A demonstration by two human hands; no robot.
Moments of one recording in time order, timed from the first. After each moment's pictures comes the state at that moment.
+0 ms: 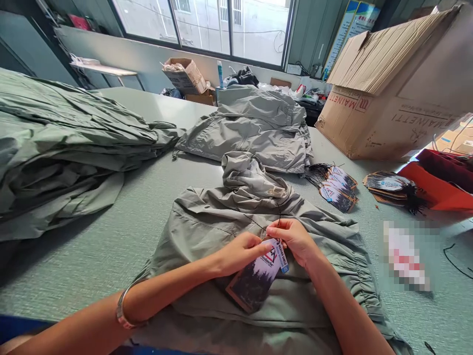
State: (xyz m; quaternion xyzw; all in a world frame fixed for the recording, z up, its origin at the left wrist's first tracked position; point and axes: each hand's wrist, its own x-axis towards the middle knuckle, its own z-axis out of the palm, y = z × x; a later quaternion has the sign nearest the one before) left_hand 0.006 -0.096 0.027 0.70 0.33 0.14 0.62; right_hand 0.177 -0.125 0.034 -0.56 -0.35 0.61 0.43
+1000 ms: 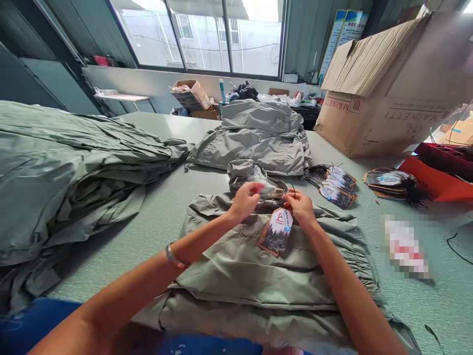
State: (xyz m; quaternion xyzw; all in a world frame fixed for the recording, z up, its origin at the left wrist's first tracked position) left_hand 0.037 -0.008 0.040 0.68 0.42 0.45 0.40; right_hand 0.209 -0.070 0.027 -0.56 -0.38 0.41 0.61
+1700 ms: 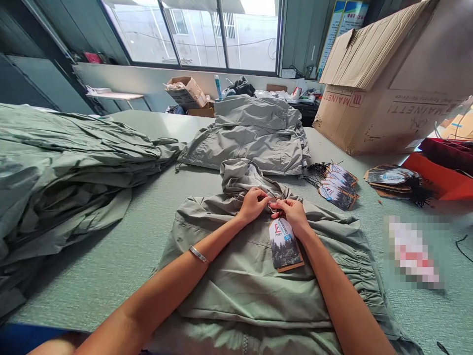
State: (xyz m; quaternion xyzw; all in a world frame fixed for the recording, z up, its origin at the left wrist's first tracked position) left_hand 0.071 0.024 -0.009 0.74 0.41 0.43 0.32; right_hand 0.202 -0.059 0.008 -0.53 -0.30 0.55 0.58
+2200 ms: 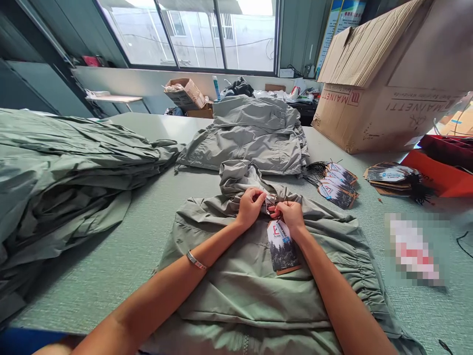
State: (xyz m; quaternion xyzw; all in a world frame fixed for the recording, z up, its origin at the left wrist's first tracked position) left_hand 0.070 0.011 -0.007 0.67 0.38 0.53 0.36; right_hand 0.190 -0.060 0.008 -0.55 -0.28 0.51 0.60
